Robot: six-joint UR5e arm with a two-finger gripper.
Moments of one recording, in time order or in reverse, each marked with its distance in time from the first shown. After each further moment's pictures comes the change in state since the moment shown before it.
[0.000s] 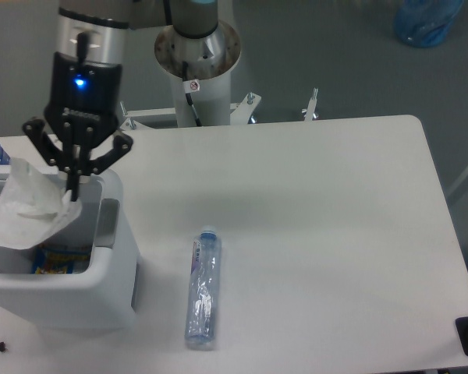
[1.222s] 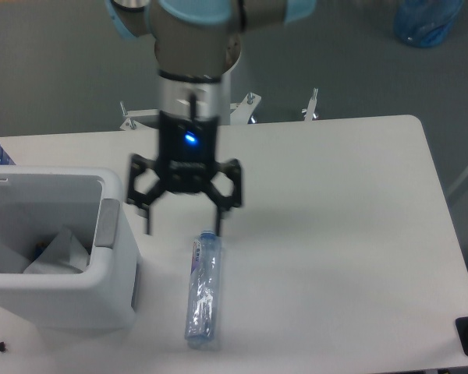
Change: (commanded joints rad) arm 0.308 -0.173 0.066 0.067 0.041 0.117
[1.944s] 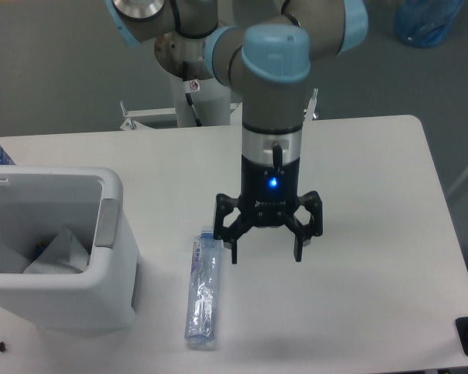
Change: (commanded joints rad) arm 0.023 -0.101 0.003 -0.006 0.086 0.235
